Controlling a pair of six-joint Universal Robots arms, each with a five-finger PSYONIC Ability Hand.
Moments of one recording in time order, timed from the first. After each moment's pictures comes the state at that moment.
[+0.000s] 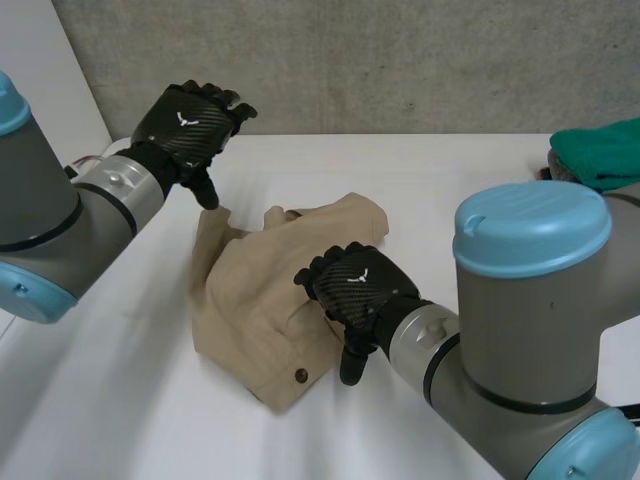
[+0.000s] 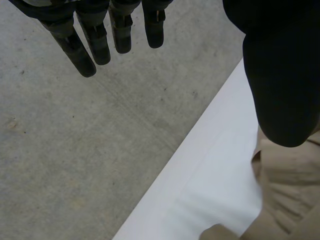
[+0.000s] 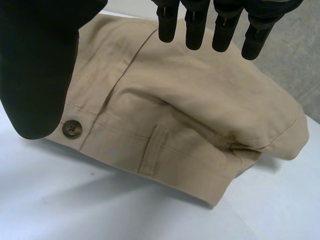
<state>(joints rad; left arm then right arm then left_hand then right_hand) 4.37 -1.93 -1.31 3.24 -1.29 3.65 2.34 -1.19 1.42 0.20 1.50 2.88 0.20 0.20 0.21 0.20 0.05 0.23 0.21 0.21 0.20 0.04</state>
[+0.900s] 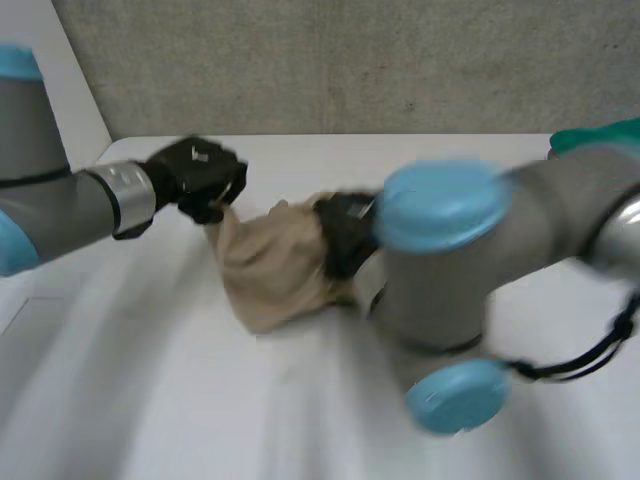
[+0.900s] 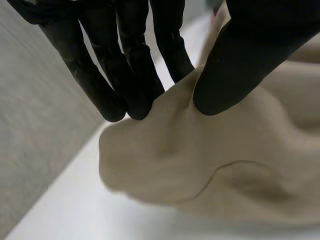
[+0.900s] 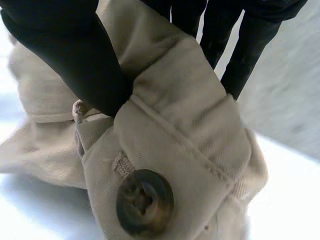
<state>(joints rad) 4.45 -2.14 -0.96 2.76 -1.08 3.70 2.36 -0.99 1.11 0.08 1.77 3.12 1.16 1.19 1.18 1.19 0.99 1.05 1.15 1.17 1.18 0.95</state>
